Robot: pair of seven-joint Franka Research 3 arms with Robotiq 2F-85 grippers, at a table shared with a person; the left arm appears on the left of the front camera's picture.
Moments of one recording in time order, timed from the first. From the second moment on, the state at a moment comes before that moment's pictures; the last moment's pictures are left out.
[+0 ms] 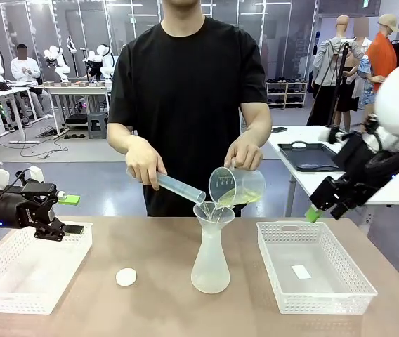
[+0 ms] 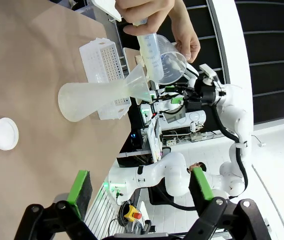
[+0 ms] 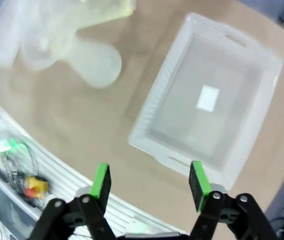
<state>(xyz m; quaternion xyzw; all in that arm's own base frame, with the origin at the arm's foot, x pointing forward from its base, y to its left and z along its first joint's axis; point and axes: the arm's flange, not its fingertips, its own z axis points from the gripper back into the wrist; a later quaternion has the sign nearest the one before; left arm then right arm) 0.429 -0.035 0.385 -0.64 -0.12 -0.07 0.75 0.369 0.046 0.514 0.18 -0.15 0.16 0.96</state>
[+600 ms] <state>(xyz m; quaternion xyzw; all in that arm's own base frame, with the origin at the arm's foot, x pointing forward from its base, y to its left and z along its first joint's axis) 0.429 -0.035 0.385 -0.64 -0.12 -0.07 0.75 0.379 0.037 0.472 0.39 -0.16 -0.17 0.89</state>
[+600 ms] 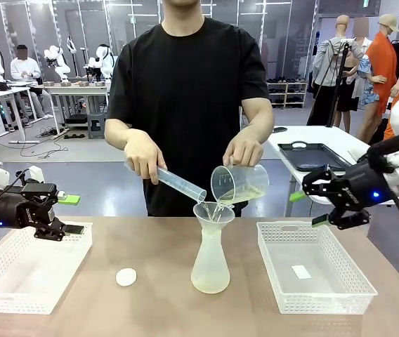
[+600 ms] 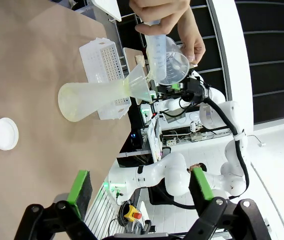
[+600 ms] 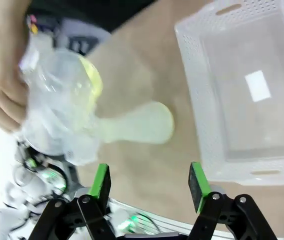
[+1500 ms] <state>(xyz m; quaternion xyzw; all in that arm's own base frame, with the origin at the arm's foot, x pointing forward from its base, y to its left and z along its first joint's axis) 0.429 -0.035 0.385 -0.64 -0.12 -0.07 0.75 0.391 0.044 0.416 0.54 -0.09 -0.20 0.82</state>
